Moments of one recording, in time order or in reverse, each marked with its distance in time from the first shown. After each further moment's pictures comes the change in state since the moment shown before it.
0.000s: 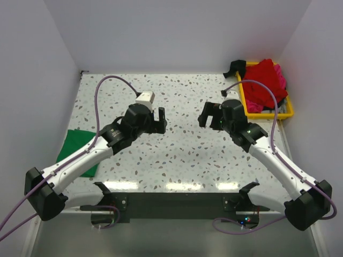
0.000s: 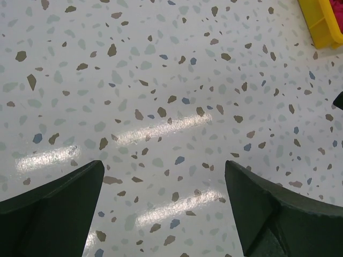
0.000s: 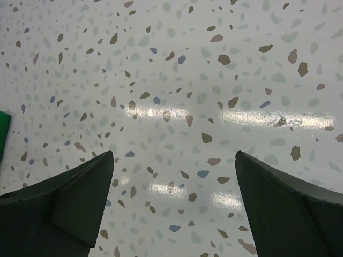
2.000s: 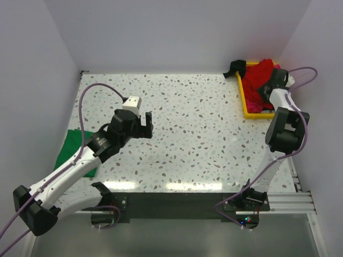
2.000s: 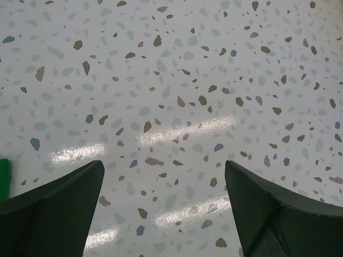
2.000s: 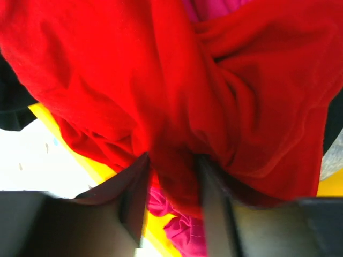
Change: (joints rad) left arm 0.060 -0.176 -0.092 -0.090 -0.046 0.074; right arm -0.777 0.926 0.634 0.106 0.003 0.159
